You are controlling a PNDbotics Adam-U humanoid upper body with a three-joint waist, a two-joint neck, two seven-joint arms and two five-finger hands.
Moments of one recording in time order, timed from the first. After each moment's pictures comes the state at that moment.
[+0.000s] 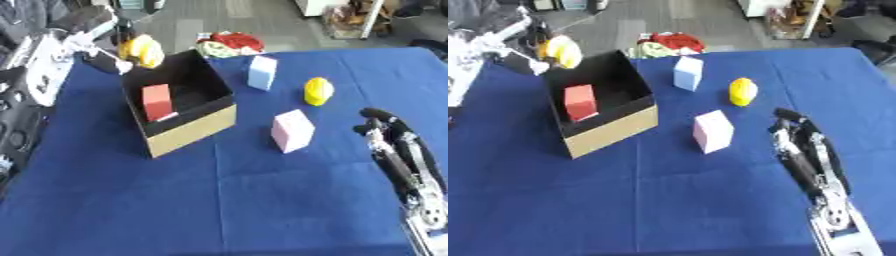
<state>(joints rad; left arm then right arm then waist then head) -0.92 0.42 -0.19 -1.01 -0.95 -0.24 -0.35 -0.10 -0.24 0.14 -1.71 0.06 -0.11 -0.13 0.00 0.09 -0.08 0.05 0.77</state>
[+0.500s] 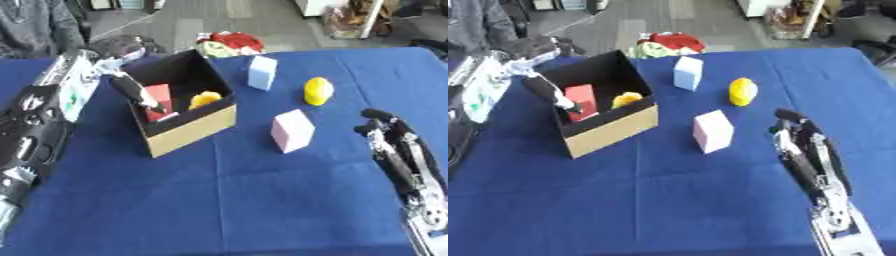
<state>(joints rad) -0.85 0.46 -0.18 -1.12 -0.91 -0.22 -0.38 -0.11 -0.25 0.13 -1.71 0.07 -0.11 -0.13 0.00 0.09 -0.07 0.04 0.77</state>
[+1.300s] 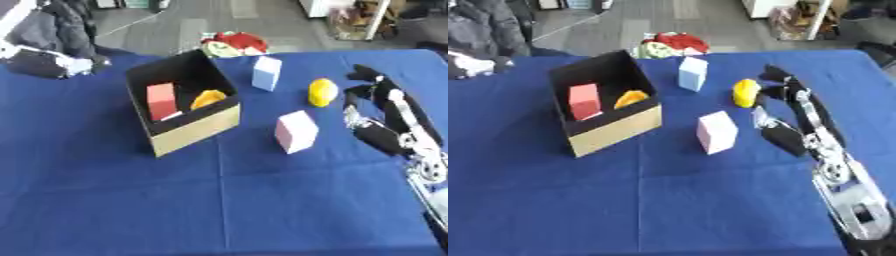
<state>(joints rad) -0.52 0.56 -0.05 -1.61 -0.36 -0.05 -0.25 -0.35 -0.51 0.26 -1.60 0.22 -0.16 0.00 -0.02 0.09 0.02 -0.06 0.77</state>
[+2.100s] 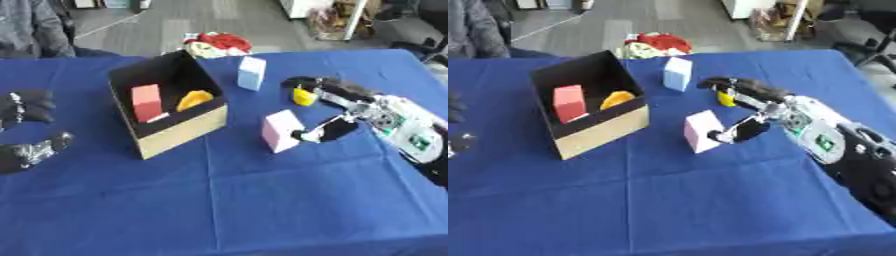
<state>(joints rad) -0.14 0.42 0.02 -1.81 -0.15 -0.01 -0.30 -0.66 -0.68 0.65 -1.20 0.47 -0.30 0.25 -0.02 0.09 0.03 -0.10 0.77</state>
